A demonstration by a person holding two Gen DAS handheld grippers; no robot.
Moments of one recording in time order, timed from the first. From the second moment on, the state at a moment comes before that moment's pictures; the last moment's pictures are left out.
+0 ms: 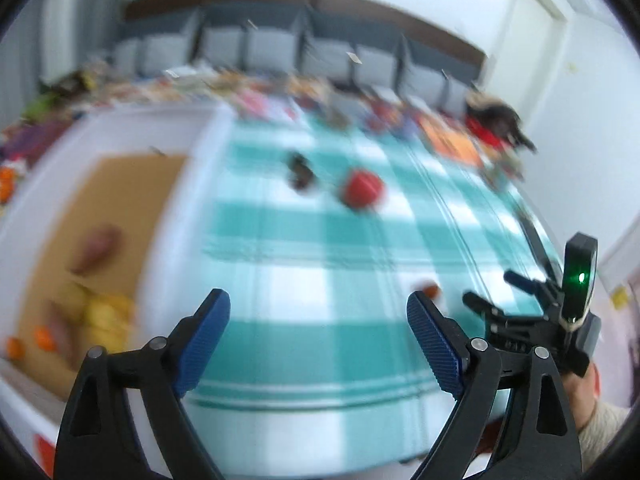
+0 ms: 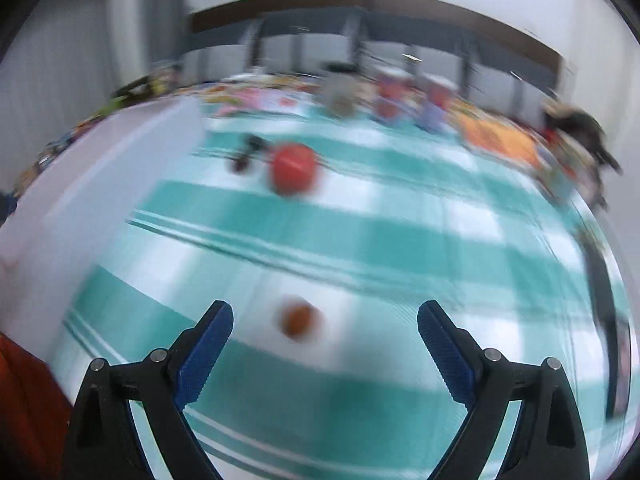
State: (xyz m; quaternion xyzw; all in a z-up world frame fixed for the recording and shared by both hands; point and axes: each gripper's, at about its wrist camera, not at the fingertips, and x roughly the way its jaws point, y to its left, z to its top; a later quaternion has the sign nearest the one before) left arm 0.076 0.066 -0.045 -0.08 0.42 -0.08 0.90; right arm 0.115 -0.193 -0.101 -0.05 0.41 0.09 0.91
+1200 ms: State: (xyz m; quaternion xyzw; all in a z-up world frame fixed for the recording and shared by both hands) left arm 0.109 -0.003 -0.164 0.03 0.44 -0.06 0.90; right arm 0.140 -0.166 -0.158 -0.09 0.42 0.20 0.88
